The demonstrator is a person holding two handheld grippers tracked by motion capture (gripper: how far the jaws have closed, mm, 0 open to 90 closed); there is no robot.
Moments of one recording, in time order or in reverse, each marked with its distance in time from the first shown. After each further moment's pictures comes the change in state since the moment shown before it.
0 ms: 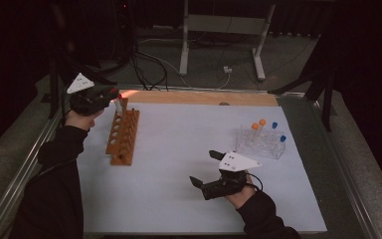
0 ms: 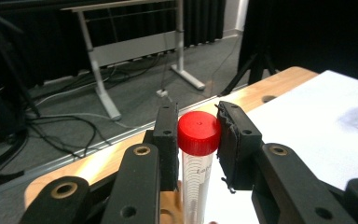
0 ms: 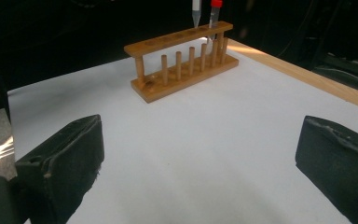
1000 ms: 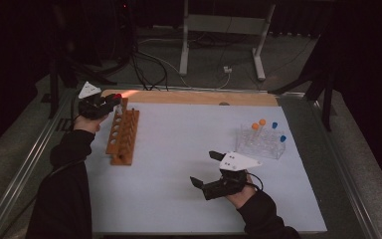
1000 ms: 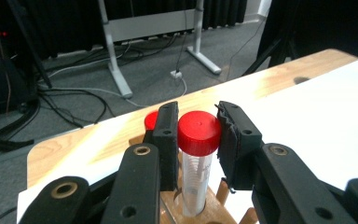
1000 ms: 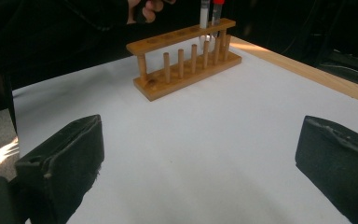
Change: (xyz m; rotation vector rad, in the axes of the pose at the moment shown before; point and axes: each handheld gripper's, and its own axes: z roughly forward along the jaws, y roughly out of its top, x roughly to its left) left arm 0.009 -0.042 0.035 0.073 0.045 -0.067; right arm -0.002 -0.002 0.000 0.006 0.014 0.012
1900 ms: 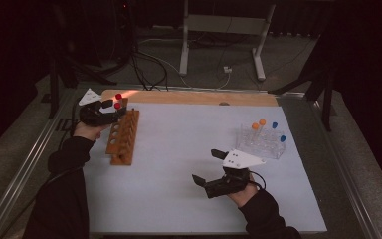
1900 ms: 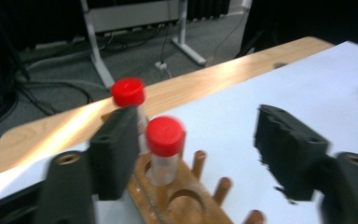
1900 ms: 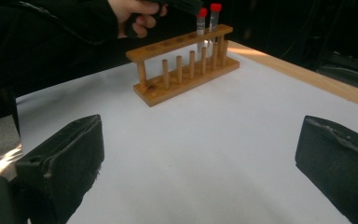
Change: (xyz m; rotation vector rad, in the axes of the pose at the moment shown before) left arm -0.014 -0.008 -0.016 0.001 -0.085 0.003; right arm -0.005 0.004 -0.005 -0.018 0.005 0.014
